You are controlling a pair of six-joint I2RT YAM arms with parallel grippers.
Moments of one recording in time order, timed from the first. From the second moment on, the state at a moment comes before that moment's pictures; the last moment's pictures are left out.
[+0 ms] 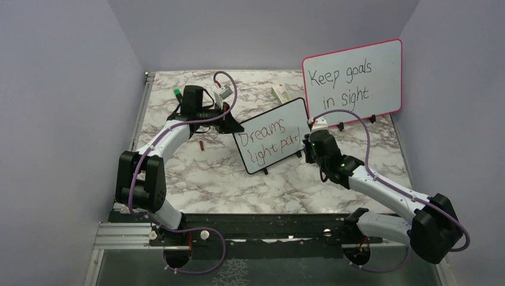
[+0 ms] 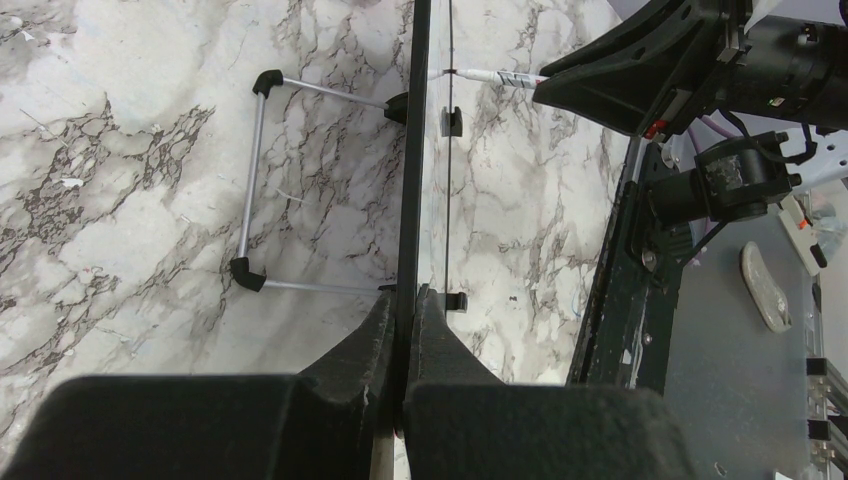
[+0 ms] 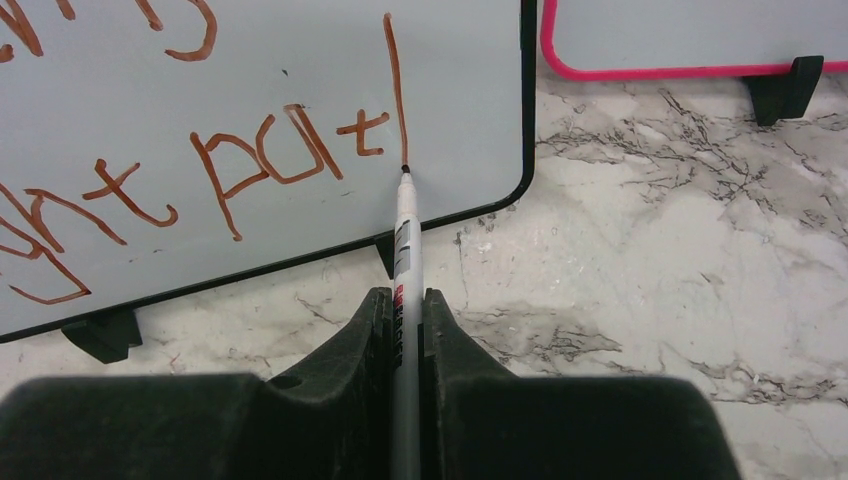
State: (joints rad) left arm -0.22 1.58 1.09 -0.18 1.00 -0.01; right arm 0.64 1.11 0.63 -0.14 0.38 0.23
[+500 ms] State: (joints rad) left arm -0.22 1.58 1.09 -0.18 1.00 -0.01; right arm 0.63 1.11 0.66 -0.13 0.38 0.22
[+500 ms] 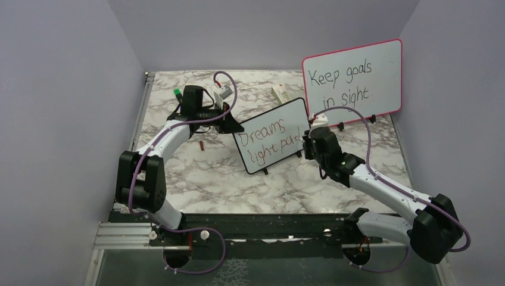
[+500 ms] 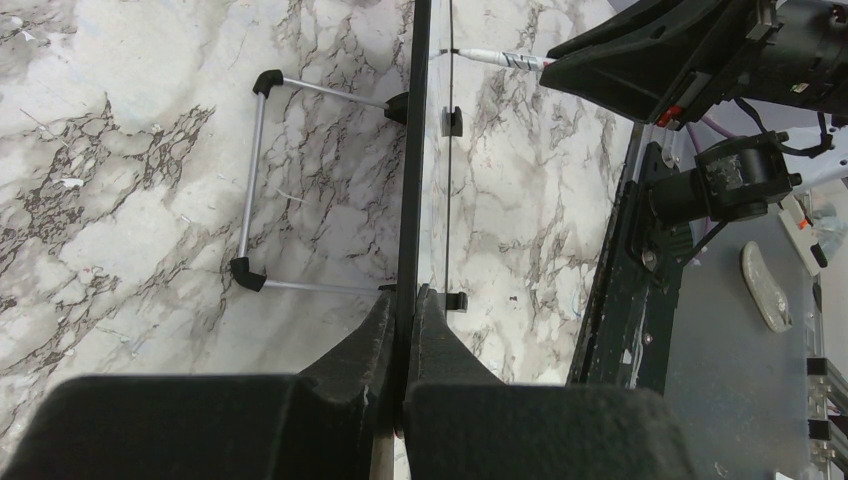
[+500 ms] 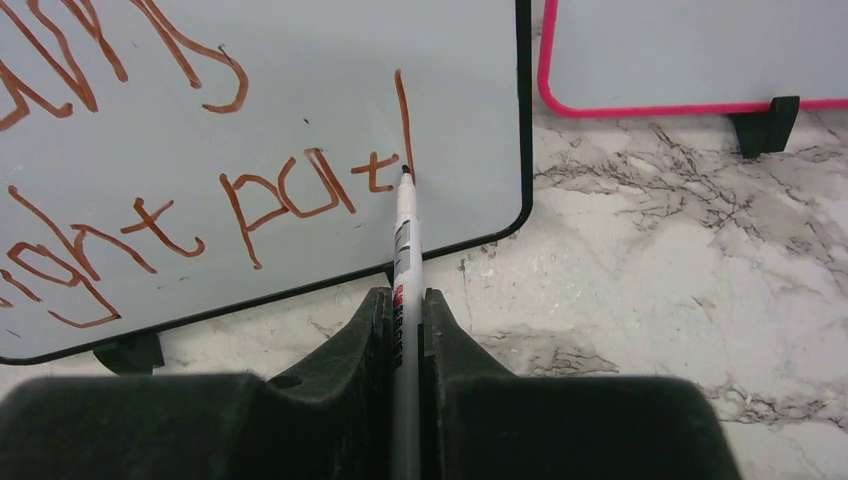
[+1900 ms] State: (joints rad) left arm -0.22 1.58 1.09 -0.18 1.00 -0.01; right arm 0.60 1.13 0.66 -0.12 0.42 0.22
